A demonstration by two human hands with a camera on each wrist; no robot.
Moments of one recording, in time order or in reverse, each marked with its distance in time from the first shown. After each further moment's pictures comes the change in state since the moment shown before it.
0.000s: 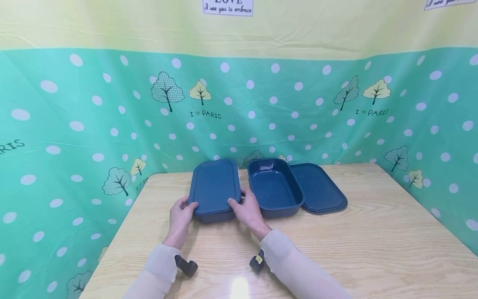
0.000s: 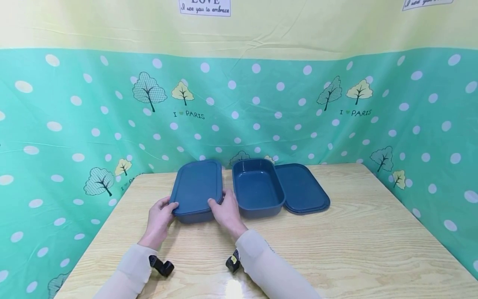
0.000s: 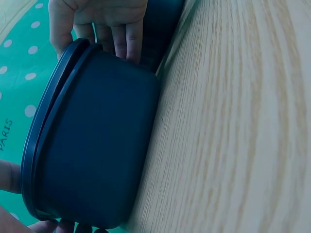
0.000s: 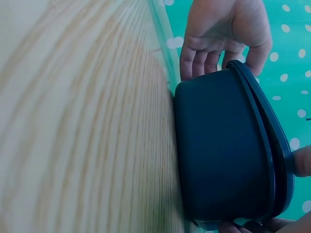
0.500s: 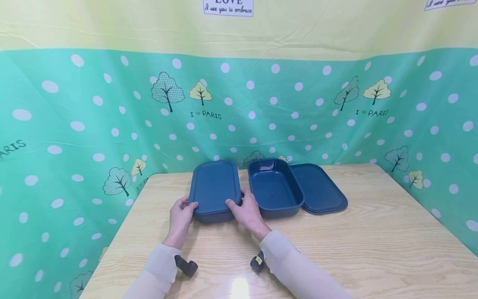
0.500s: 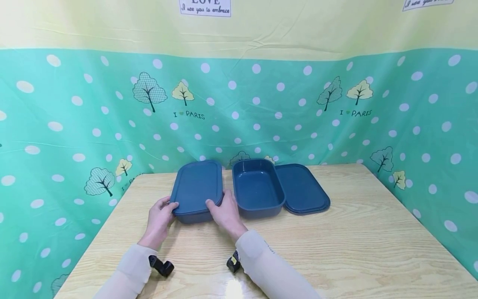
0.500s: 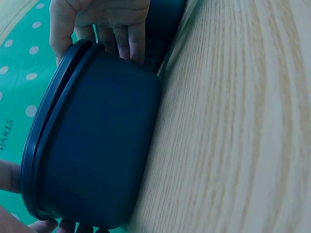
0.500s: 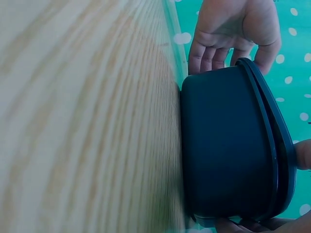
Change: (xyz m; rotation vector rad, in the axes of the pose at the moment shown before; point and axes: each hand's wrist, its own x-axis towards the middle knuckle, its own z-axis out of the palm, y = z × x) left_hand -0.002 0.001 0.000 -0.022 0.008 0.003; right_hand 0.000 0.002 0.002 -0.082 0.000 -0.029
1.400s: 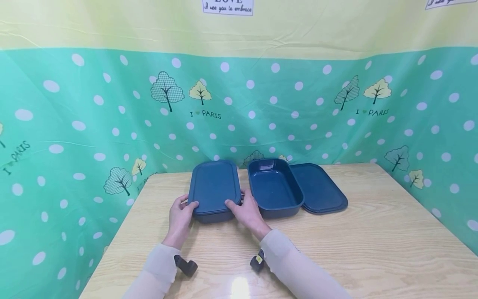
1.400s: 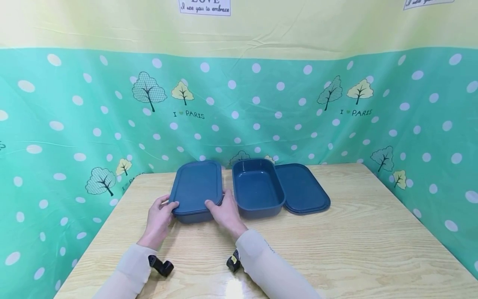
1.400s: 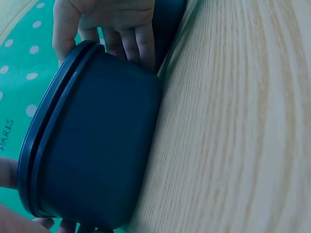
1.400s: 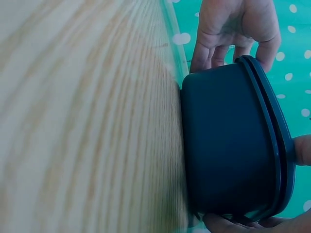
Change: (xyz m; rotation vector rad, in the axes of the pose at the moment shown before) left_hand 0.002 0.001 0.000 -0.086 -0.004 -0.004; right_hand 0.001 0.001 -0.001 0.020 -0.041 0.030
